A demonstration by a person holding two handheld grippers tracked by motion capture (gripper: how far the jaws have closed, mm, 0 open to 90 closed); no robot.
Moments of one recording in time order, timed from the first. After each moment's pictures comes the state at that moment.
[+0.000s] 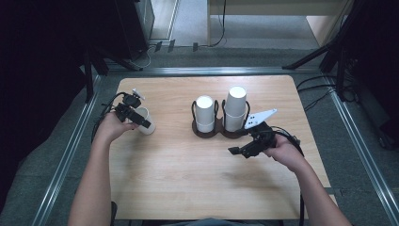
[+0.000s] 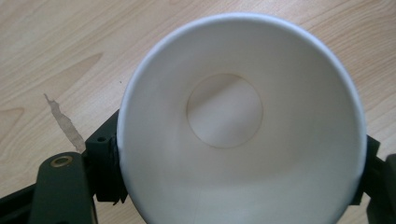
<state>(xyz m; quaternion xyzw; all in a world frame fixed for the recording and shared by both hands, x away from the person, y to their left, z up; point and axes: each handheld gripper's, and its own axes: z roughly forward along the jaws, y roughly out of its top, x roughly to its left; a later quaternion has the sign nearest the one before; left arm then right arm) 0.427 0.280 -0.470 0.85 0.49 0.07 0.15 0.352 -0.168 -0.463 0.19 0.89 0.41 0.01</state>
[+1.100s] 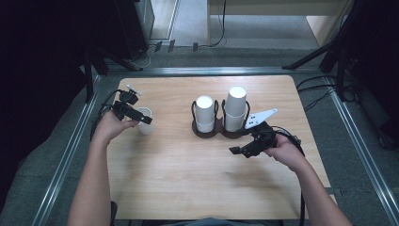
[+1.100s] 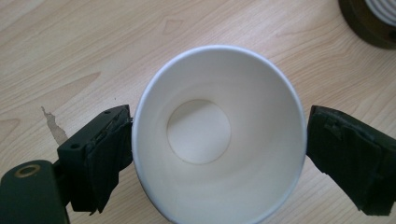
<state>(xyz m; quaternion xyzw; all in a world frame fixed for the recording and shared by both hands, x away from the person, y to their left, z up) 0.423 0.287 -0.452 0.83 0.51 0.06 0.21 0.353 -0.170 -0.464 0.19 0.89 0.41 0.01</state>
